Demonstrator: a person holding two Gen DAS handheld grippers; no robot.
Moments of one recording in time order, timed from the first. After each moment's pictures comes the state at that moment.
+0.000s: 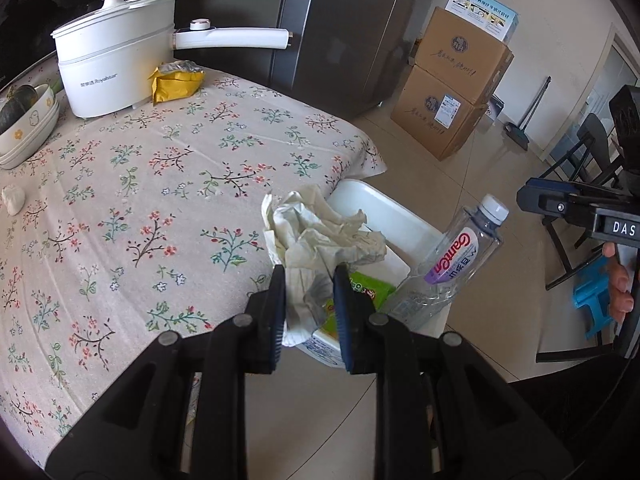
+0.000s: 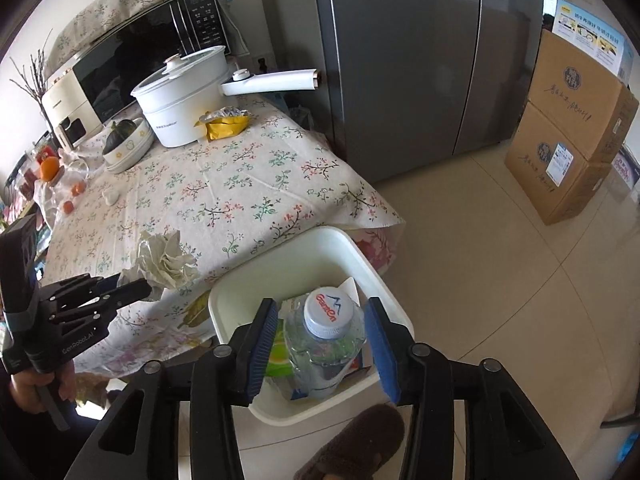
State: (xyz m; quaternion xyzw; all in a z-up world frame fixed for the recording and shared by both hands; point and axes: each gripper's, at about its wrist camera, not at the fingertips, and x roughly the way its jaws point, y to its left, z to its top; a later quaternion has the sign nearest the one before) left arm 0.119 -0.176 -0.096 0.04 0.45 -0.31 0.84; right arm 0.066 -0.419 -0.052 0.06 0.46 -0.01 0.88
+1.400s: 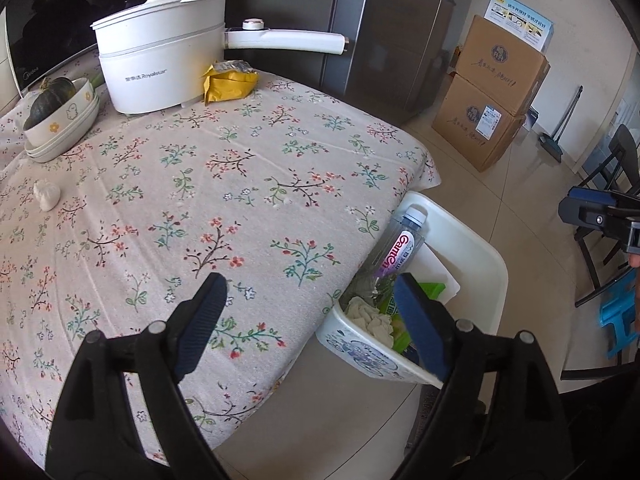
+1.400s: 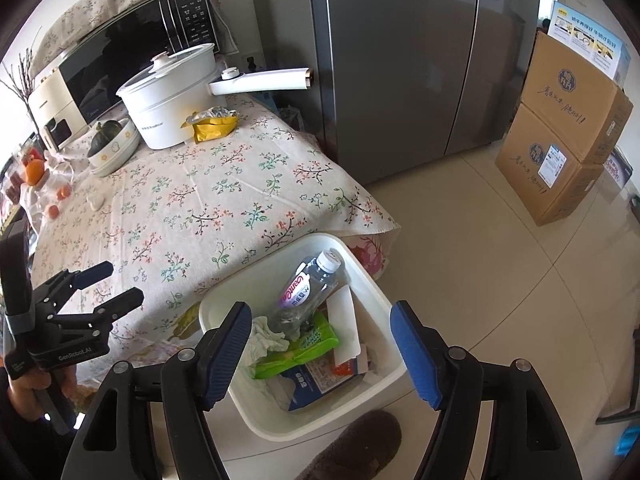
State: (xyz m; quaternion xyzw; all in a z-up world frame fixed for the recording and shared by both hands) left arm 0.147 -0.139 -0.101 0.05 0.44 -0.23 0.86; right arm 0.089 -0.399 -0.057 0.05 0.47 -0.03 0.88
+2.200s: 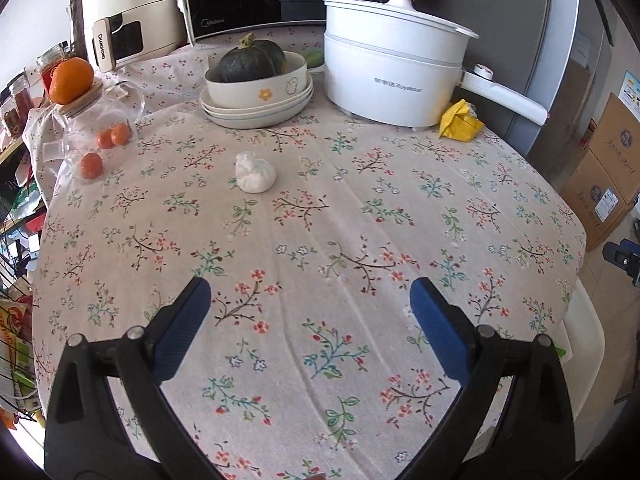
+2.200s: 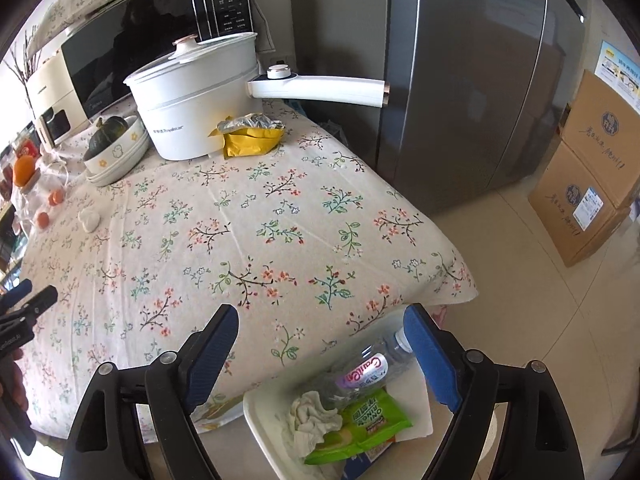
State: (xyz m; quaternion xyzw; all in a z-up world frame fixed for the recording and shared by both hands) left arm 0.218 0.031 -0.105 0.00 0.43 -0.01 0.90; right arm 0.209 -0.310 -0.096 0.02 0.44 -0.02 0.90
